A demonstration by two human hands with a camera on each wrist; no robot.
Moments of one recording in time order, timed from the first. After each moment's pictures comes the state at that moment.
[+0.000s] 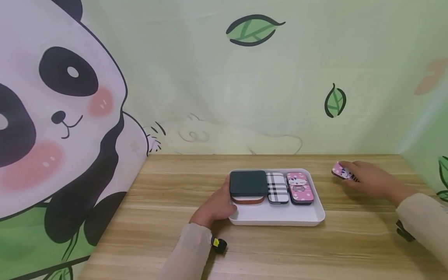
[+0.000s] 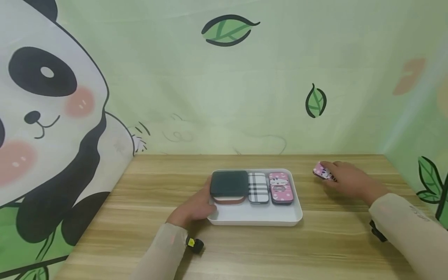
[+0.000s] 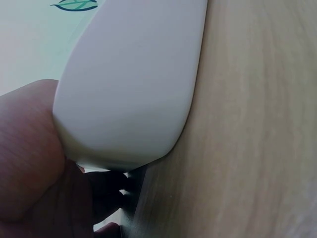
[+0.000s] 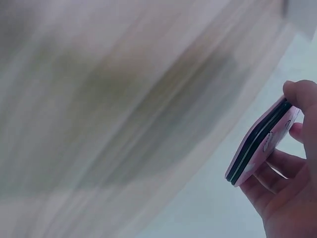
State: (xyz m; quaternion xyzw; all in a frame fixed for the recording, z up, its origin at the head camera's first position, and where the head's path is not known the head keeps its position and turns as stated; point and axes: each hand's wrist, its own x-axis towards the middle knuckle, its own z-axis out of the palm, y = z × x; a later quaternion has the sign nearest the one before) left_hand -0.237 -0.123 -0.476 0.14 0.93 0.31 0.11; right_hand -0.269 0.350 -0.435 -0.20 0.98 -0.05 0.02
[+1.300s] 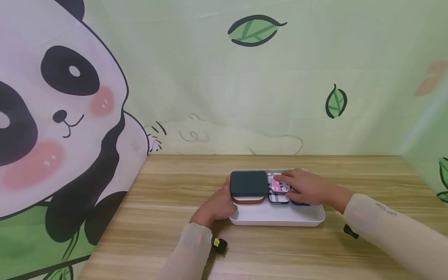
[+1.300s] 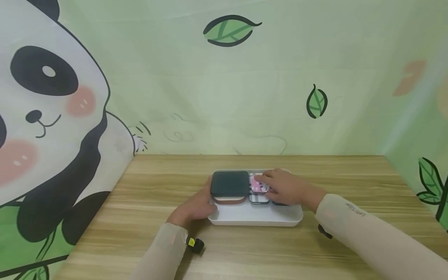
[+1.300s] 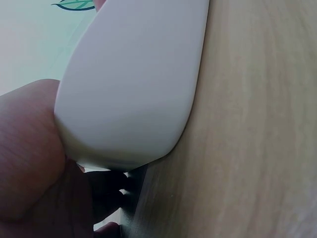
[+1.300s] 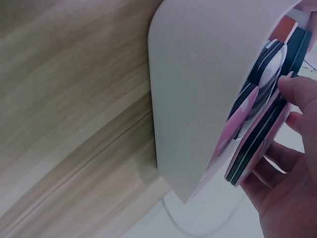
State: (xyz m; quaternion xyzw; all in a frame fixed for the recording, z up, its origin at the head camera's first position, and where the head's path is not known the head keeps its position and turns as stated) left_hand -0.239 -0.124 -0.475 0.14 0.93 0.31 0.12; right_hand -0.260 0.192 -0.429 -0.36 0.93 -0.07 0.05
